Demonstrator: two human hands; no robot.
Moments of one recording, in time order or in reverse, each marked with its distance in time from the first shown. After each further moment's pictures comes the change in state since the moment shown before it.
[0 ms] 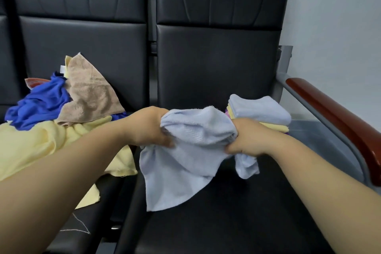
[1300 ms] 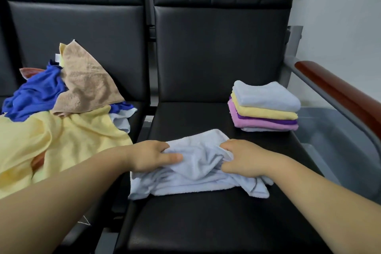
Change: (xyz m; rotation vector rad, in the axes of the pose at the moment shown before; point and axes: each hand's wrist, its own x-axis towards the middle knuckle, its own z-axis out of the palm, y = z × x) left_hand -0.013 -0.050 0.080 -0.088 -0.301 -0.213; right_hand 0.006 0.025 0.079 -0.026 -0.196 0.009
